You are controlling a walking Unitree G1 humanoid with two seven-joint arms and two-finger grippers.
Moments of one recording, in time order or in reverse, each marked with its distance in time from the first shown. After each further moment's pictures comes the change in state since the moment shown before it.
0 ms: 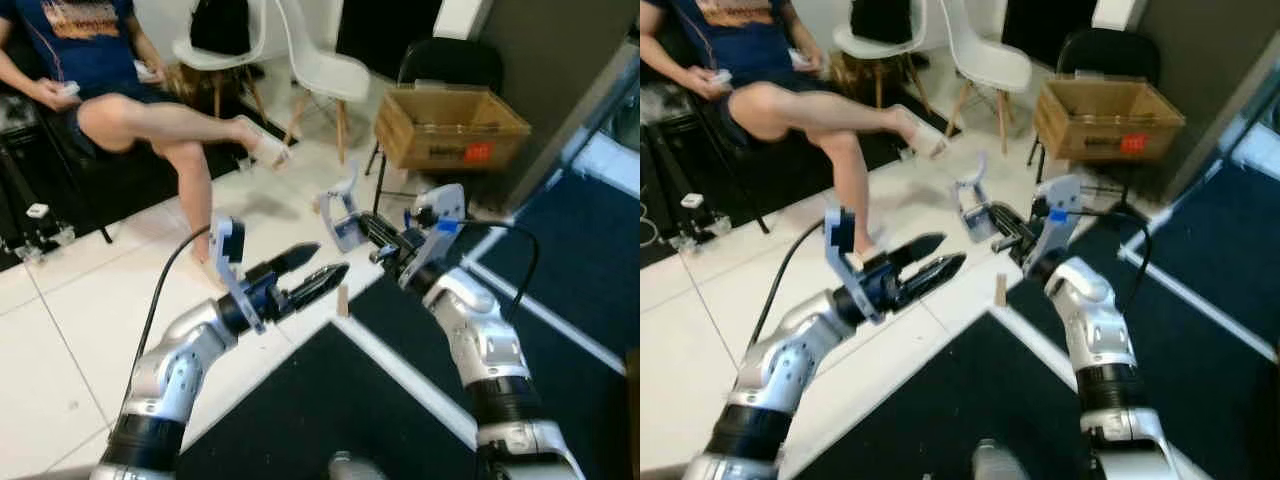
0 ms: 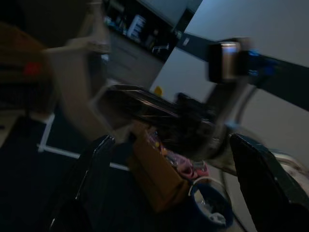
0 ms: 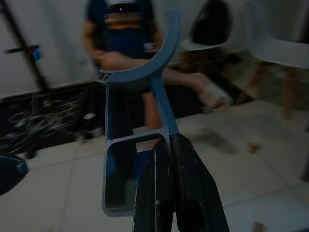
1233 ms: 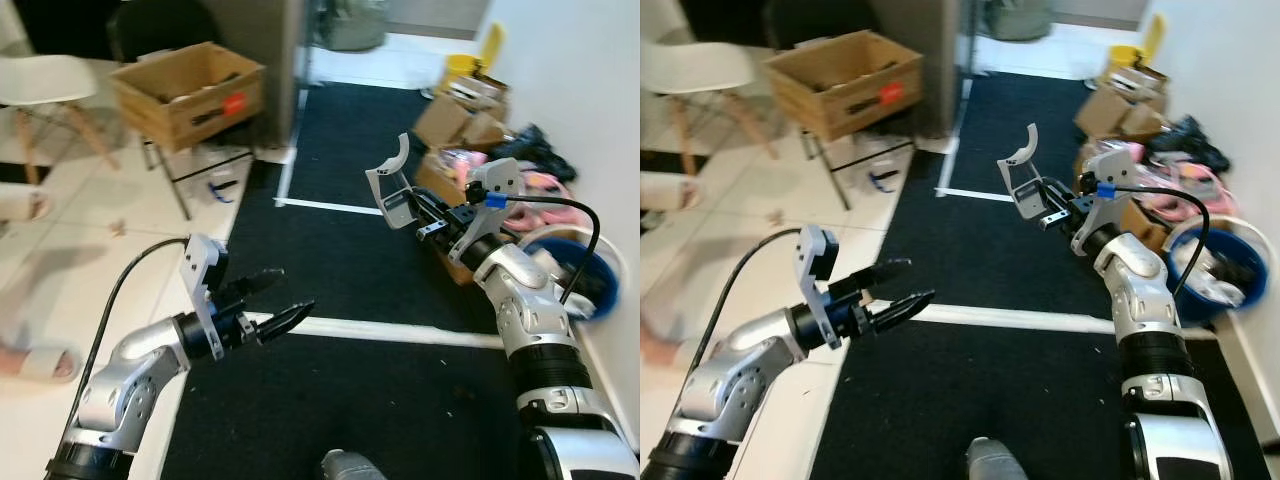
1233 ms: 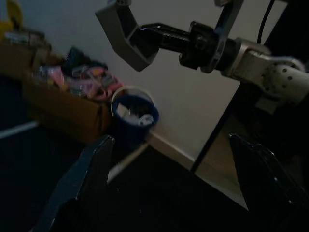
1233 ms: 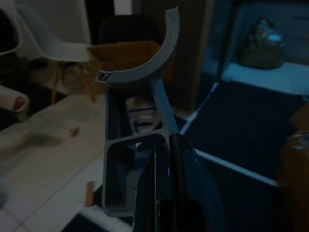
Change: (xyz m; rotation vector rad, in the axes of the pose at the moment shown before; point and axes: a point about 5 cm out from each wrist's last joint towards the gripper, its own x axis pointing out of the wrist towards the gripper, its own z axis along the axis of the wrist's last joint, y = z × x) left arm -0.038 -0.006 0.008 0.239 0.184 -0.012; right arm -0.022 -0.065 0.026 -0.167 0.007 -0.128
